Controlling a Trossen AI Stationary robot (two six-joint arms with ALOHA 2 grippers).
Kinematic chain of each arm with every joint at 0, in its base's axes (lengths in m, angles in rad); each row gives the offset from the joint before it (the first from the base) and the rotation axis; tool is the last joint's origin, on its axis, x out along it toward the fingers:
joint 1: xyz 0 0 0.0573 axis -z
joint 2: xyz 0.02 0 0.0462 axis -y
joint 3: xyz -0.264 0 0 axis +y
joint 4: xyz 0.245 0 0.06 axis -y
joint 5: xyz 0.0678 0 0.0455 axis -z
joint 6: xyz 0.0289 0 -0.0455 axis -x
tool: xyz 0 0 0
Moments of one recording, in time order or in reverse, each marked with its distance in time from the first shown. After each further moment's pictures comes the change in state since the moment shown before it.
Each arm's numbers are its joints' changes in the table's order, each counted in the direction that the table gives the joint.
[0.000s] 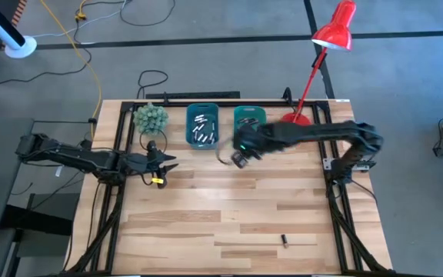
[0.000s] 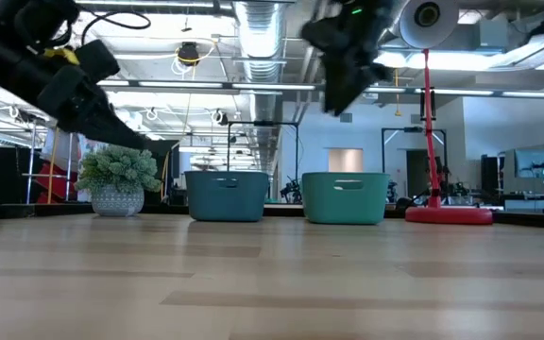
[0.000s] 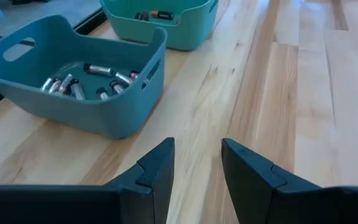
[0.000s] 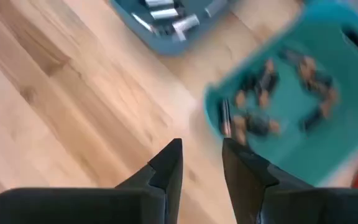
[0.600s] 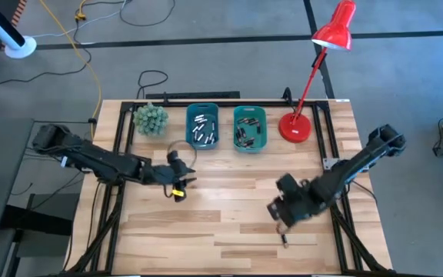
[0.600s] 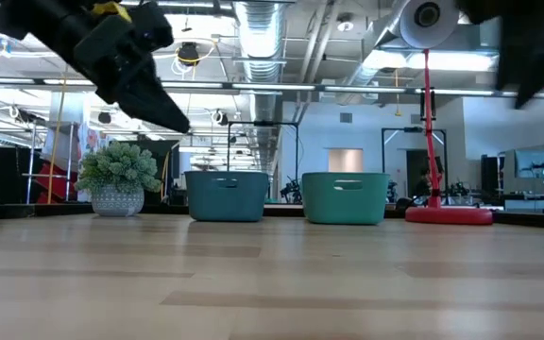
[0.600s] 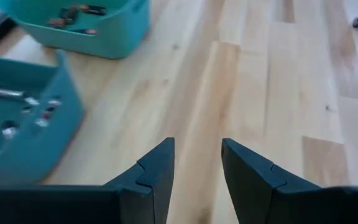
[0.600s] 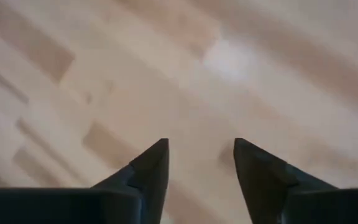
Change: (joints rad) left arm 0.130 -0.495 -0.358 -0.007 0.033 0.095; right arm -0.642 0.250 0.373 -0.072 0.038 -0.907
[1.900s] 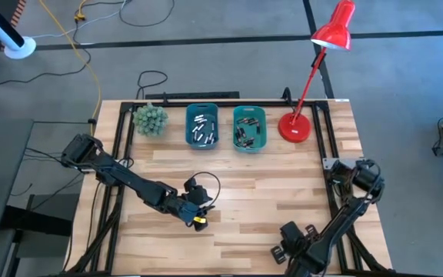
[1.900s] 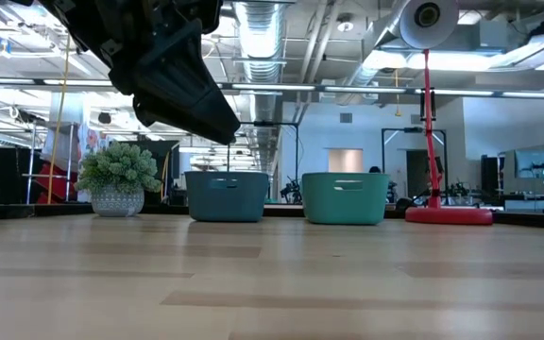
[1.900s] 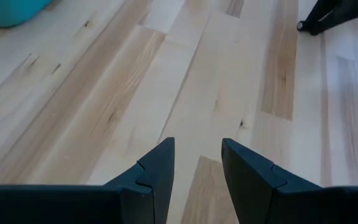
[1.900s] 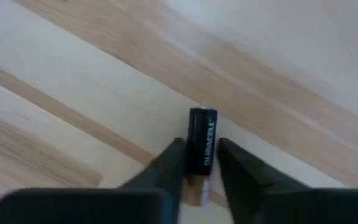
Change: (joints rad) left arm 0.222 -0.463 -0.345 0.000 -0.079 0.335; right arm -0.359 -0.602 -0.148 0.106 -0.099 -0.497
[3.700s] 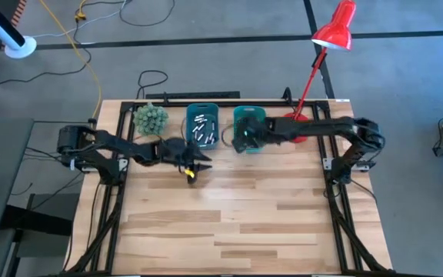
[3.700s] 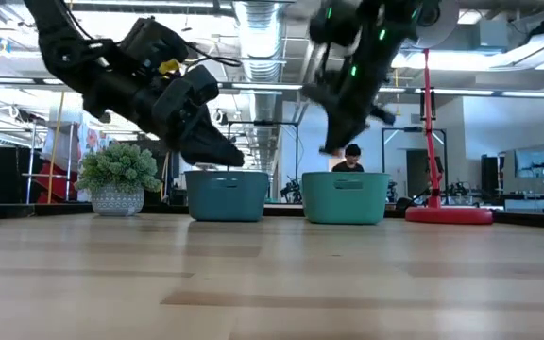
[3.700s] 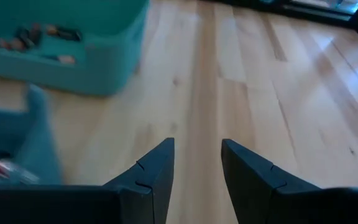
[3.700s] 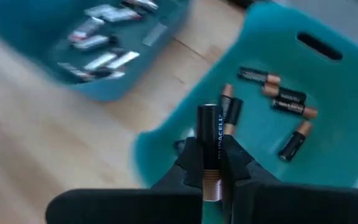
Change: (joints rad) left arm -0.625 0.141 0.417 0.600 0.617 -0.535; right arm 1.157 0.395 0.068 0.350 0.116 1.430
